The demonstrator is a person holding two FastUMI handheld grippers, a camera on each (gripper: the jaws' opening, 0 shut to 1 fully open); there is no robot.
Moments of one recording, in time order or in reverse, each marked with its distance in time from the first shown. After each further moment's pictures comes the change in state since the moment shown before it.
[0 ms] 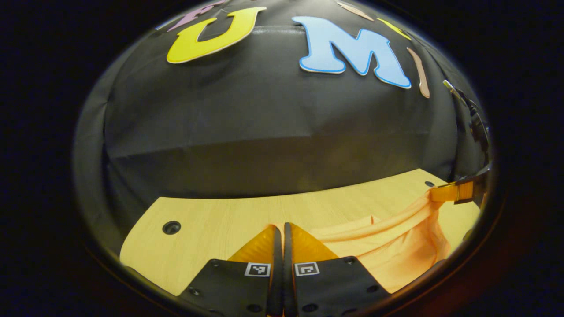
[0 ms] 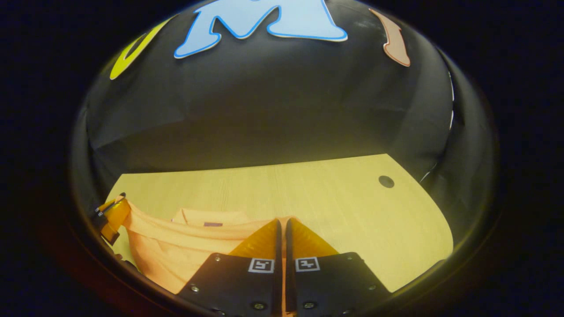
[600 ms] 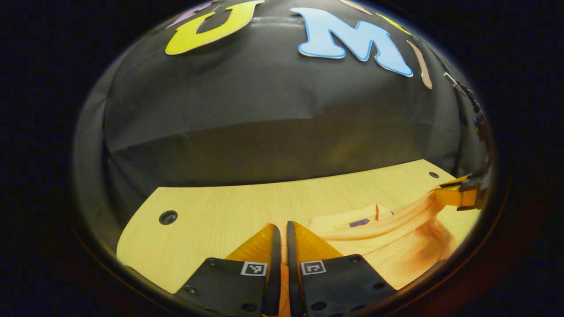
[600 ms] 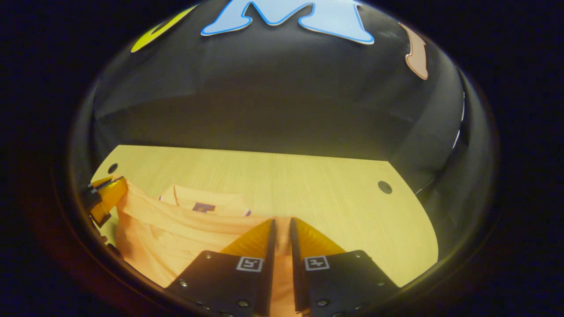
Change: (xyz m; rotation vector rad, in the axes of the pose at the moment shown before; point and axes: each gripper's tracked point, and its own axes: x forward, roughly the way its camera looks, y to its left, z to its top) left arm -0.002 -0.002 -0.024 0.014 0.062 0.018; right arm -0.005 0.001 -0.018 -0.162 0.023 -0.021
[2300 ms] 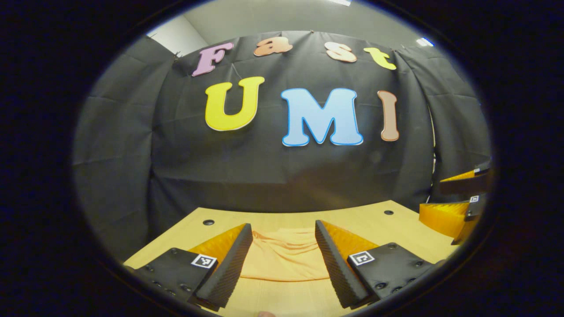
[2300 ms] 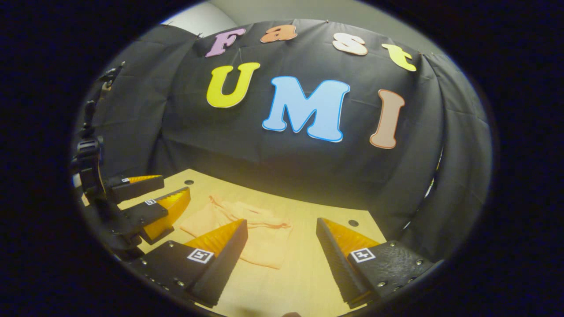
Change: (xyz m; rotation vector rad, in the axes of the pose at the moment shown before) left arm -0.344 -0.129 0.072 -0.047 -0.326 0.092; right arm -0.332 -0.043 -0.032 -0.148 -0.435 0.176
